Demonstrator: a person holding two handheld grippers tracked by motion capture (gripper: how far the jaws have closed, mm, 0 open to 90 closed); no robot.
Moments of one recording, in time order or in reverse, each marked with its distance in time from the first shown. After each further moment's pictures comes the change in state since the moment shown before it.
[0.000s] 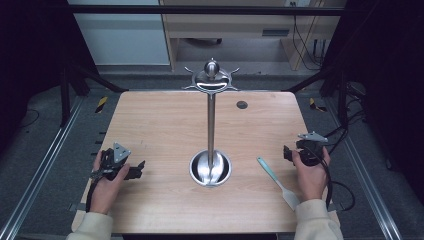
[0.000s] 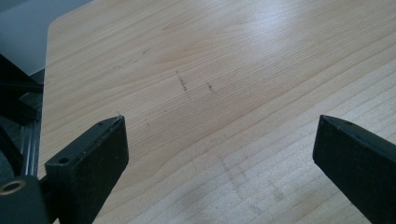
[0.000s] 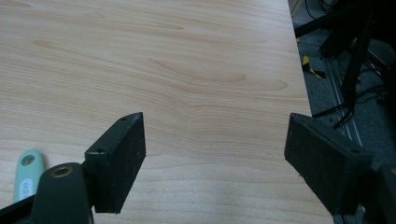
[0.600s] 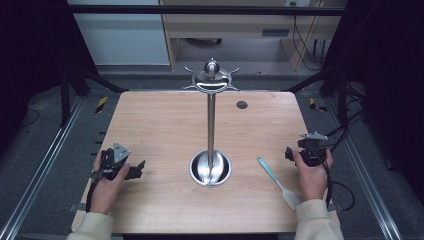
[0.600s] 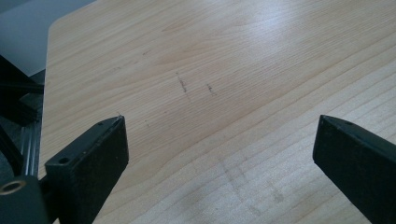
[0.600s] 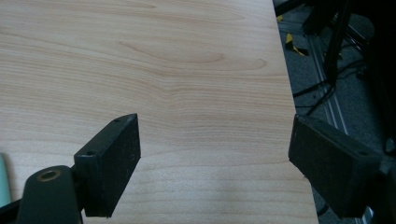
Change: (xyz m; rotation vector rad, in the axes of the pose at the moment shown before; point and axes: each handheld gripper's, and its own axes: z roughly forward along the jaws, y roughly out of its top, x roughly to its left) left arm -0.001 0.001 -0.001 0.000 0.000 0.002; right arm -0.003 0.001 0.003 0.085 -0.072 0.058
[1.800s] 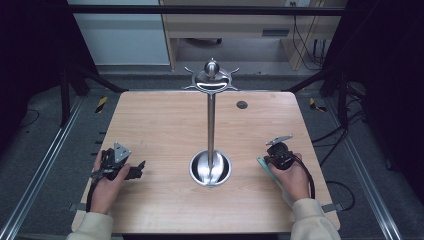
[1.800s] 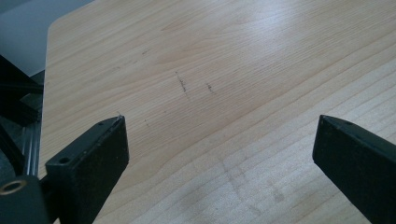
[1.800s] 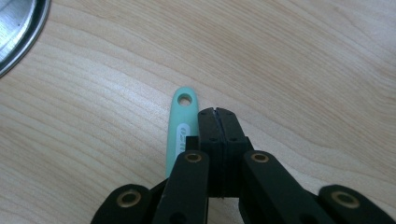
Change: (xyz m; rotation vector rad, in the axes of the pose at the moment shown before) left arm -0.001 0.000 0.001 0.002 0.000 0.007; right arm 0.072 -0.003 0.013 0.164 0.378 -0.322
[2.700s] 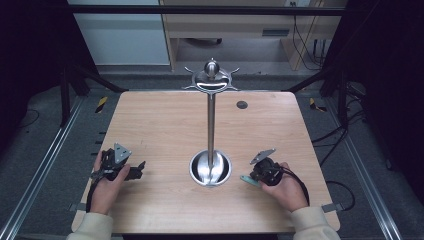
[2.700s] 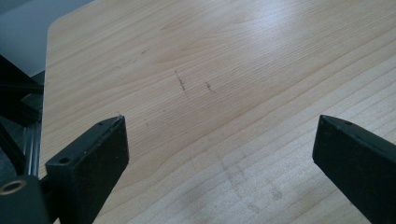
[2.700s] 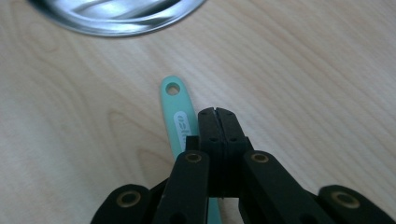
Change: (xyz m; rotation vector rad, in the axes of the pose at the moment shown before) left arm -0.001 -0.001 -0.001 0.001 0.003 0.001; right arm 0.063 -0.012 -0.019 0.051 0.158 -0.272
